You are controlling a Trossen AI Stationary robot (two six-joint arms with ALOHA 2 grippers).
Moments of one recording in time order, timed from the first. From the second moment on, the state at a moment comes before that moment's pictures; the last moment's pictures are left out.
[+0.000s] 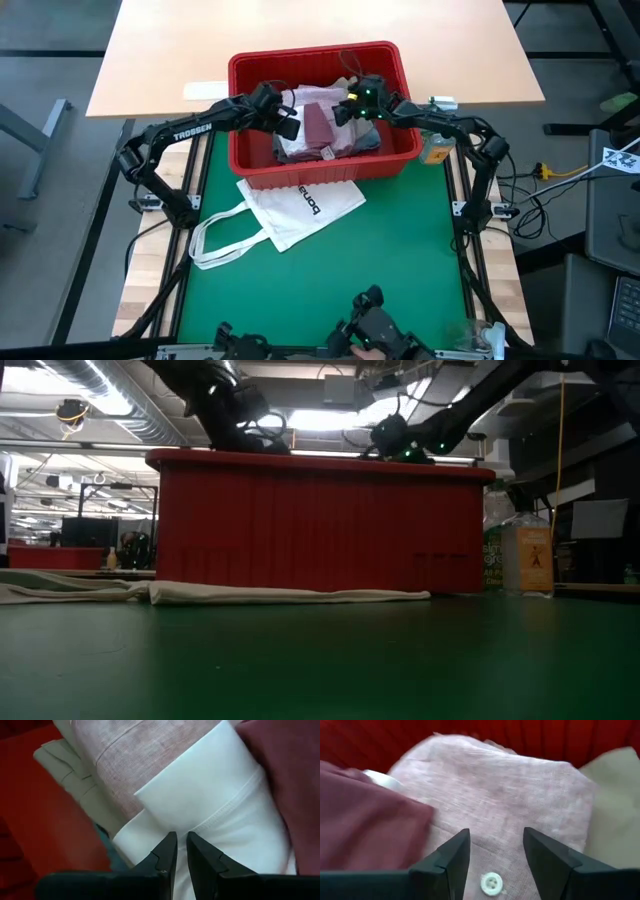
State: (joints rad) left arm 0.70 1.57 1.26 -0.57 -0.09 -0.46; right arm -0.71 1.88 1.37 0.03 -0.15 0.25
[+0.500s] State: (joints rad) left arm 0.71 1.57 1.19 -0.40 -0.08 -0.46; right arm -0.74 1.95 1.37 0.05 -0.14 0.26
